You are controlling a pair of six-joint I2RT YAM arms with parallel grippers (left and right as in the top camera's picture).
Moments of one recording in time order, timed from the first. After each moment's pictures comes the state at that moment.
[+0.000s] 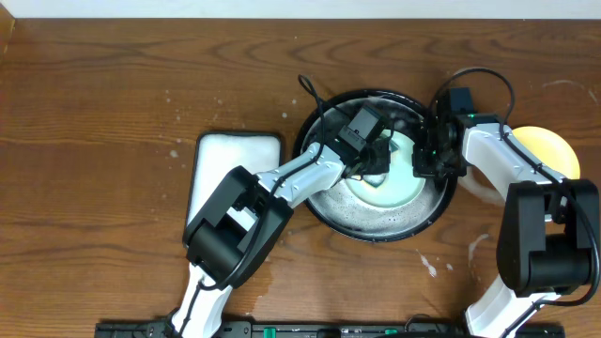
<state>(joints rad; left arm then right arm) -0.73 2.12 1.41 -0.27 0.21 -0.72 0.08 1.88 1.17 -0.74 -0.09 0.12</state>
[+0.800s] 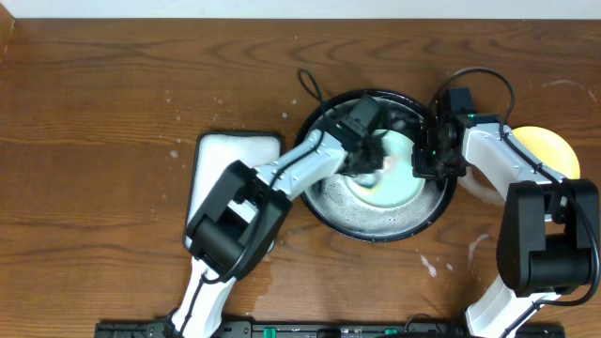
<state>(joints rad) -0.69 2.17 1.53 -0.55 0.19 -0.73 0.08 1.88 1.17 -0.75 -0.10 0.12</state>
